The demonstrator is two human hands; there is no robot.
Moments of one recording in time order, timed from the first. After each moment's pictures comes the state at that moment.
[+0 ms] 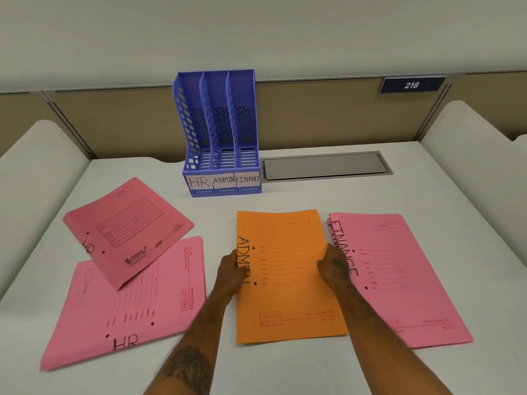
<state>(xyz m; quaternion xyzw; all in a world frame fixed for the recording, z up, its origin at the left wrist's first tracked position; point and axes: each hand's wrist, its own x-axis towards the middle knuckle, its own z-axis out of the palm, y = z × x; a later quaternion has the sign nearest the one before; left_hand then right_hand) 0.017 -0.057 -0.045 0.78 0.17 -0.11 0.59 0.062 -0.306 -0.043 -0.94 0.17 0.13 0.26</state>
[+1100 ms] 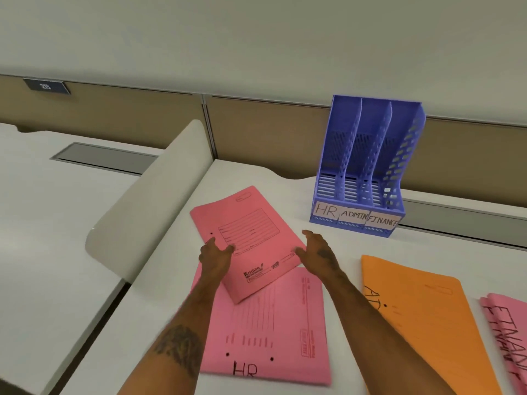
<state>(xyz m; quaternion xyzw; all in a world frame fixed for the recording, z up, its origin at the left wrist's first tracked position) 0.037 0.279 -0.020 0.76 0.44 0.05 0.48 0.140 0.048 -0.008 -0.93 -0.12 0.18 0.30</state>
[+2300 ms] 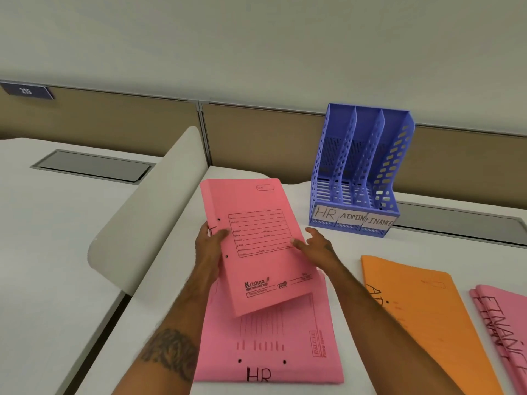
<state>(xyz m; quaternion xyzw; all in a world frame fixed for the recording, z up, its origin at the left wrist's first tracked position) 0.044 0.314 0.013 0.55 0.34 0.15 0.75 0.144 0.071 0.010 -0.88 -0.01 0.22 0.42</state>
